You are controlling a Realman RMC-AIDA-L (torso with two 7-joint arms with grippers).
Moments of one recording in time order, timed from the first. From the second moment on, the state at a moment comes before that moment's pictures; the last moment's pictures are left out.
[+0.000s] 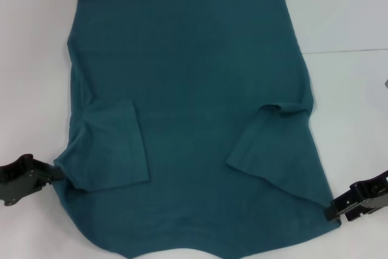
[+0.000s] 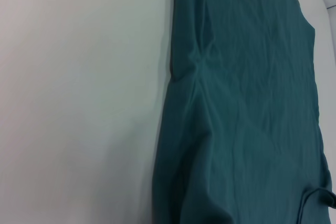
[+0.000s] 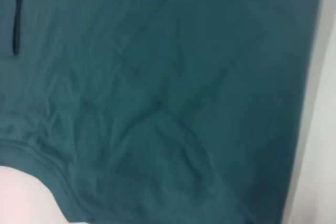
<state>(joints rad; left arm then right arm) -0.54 -2.06 0.41 0.77 2.41 1.47 -2.58 0.68 1.94 -0.78 -0.76 -2.64 -1.66 2.56</state>
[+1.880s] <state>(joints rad) -0.54 -2.06 0.41 0.76 2.41 1.47 -2.58 0.71 1.99 -0.81 -0.83 -2.71 -1.68 2.59</state>
